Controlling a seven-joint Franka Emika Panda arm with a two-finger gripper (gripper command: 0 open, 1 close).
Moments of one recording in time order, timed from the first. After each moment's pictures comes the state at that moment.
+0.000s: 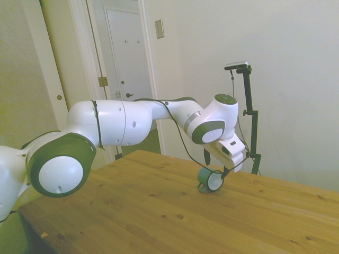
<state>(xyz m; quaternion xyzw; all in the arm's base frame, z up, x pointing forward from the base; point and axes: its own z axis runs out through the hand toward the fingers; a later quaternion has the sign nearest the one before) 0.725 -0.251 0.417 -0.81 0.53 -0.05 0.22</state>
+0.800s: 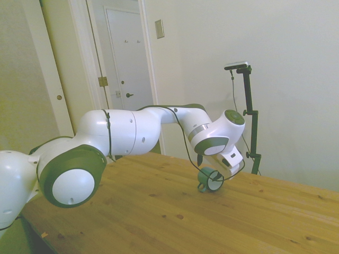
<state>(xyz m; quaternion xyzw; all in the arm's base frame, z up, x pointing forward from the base) 0.733 -0.239 0.383 -0.83 0.46 -0.02 0.32</state>
